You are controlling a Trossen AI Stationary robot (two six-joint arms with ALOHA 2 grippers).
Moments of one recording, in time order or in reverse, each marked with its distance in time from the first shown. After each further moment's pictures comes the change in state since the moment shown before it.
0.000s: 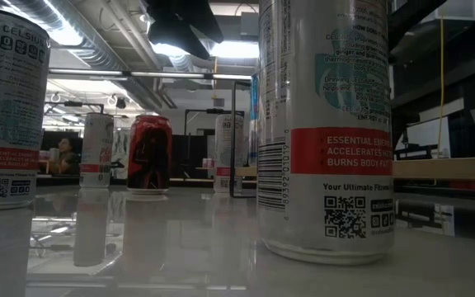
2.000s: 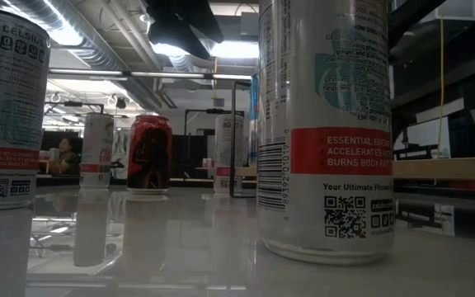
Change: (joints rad) left arm 0.000 0.000 0.000 0.000 0.000 0.000; right arm -0.001 0.001 0.021 -0.001 -0.081 -0.019
